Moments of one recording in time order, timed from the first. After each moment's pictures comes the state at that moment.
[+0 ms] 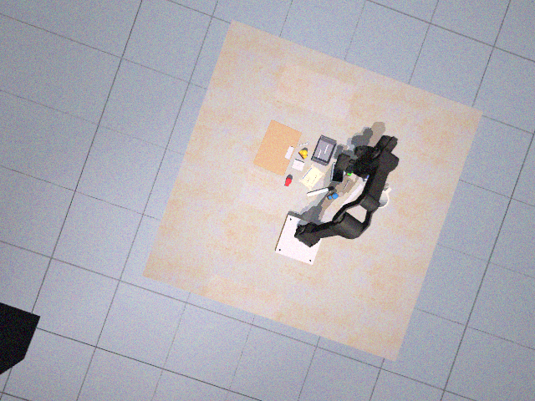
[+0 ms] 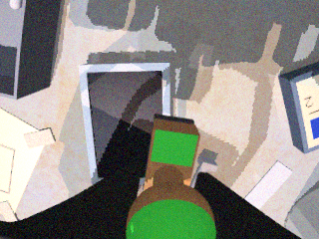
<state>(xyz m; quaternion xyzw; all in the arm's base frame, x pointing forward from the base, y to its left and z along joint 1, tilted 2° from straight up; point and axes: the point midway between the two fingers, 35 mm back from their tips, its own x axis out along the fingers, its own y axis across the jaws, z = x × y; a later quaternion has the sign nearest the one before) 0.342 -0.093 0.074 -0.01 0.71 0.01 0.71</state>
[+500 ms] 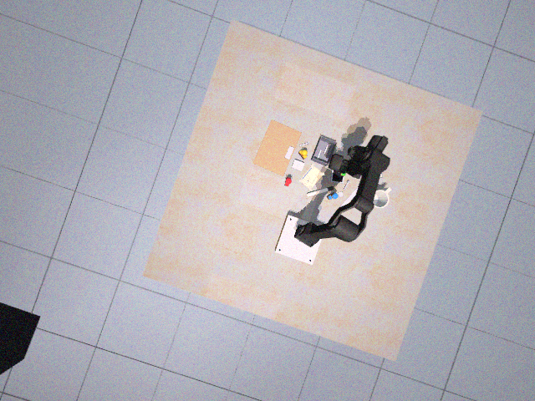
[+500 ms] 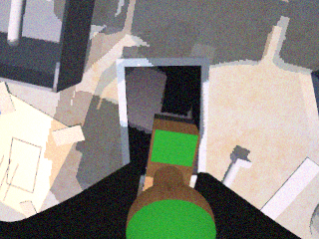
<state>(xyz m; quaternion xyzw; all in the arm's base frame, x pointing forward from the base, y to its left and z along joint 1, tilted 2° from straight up) 0.333 -0.068 0.072 -0.01 0.71 0.01 0.71</state>
